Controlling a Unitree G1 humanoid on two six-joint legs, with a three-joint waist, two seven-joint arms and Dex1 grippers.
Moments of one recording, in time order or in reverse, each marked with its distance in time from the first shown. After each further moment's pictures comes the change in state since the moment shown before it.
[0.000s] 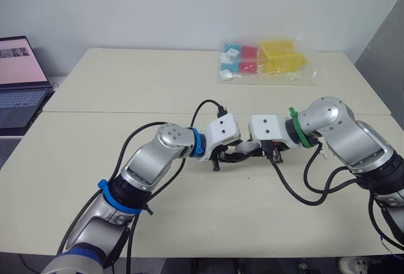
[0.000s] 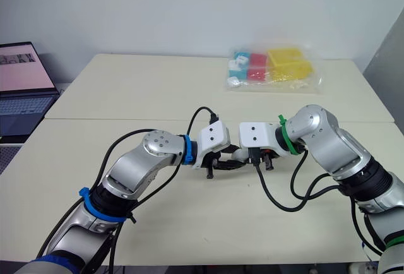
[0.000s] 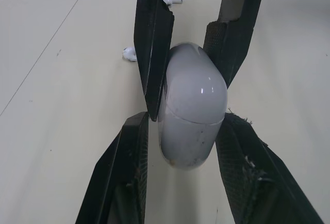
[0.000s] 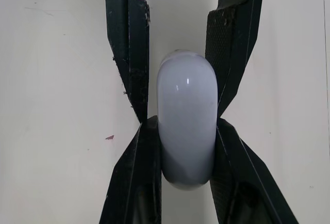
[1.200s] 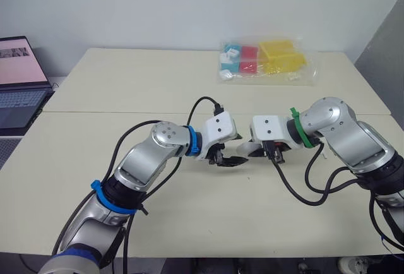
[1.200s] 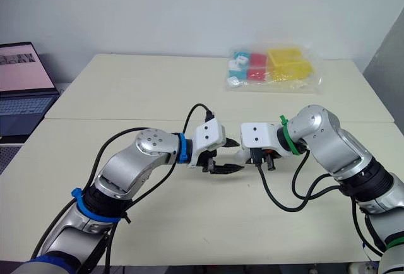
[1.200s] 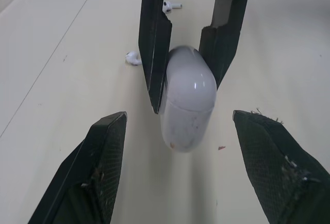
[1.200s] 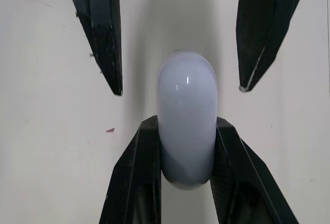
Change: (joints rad) left arm 0.005 0.046 0.024 -0.041 -0.022 0.001 -0.015; right arm 0.009 -0.004 -0.008 0.011 -0.020 -0.013 0.017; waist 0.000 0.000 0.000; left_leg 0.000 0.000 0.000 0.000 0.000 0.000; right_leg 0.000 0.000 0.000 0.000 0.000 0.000
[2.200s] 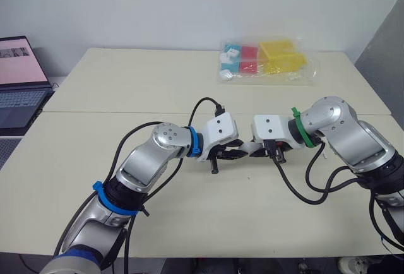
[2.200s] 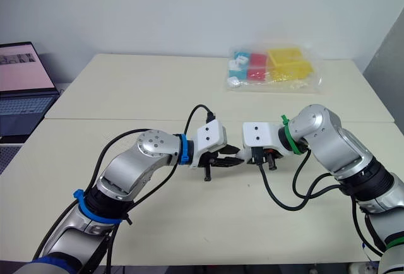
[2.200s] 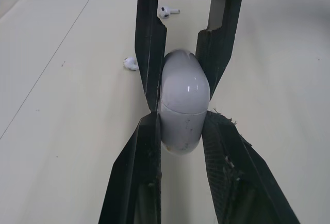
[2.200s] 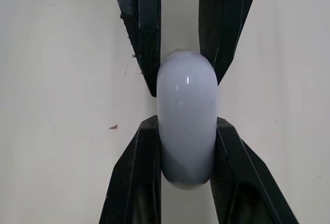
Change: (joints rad) left arm 0.015 -0.023 -0.002 0.004 0.004 -0.033 0.013; right arm 0.001 0.001 -0.007 0.009 0.002 0.013 0.015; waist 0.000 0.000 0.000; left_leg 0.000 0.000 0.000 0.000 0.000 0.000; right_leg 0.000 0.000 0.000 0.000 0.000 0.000
